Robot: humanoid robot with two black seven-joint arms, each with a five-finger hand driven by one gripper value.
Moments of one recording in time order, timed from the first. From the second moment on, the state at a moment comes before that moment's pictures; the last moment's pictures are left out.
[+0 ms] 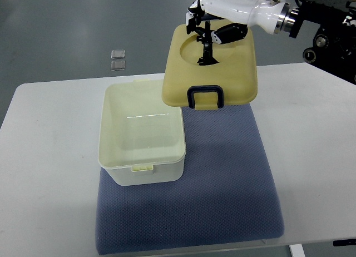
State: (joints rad) left arm 0.07 0.00 -0.04 -0.26 0.02 0.02 -0.06; right arm 1.33 -0.58 0.09 1.03 -1.40 -0.20 0.60
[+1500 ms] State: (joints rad) left arm 0.07 0.00 -0.04 -0.27 0.02 0.02 -0.06; right arm 1.04 -0.52 -0.10 0.99 -1.46 -0.46 0.61
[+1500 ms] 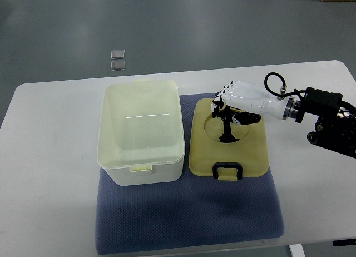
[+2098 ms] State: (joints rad) left arm 0.07 0.00 -0.04 -0.27 0.02 0.02 -0.06; right arm 1.05 -0.55 -0.14 0.99 -1.47 -0.44 0.61
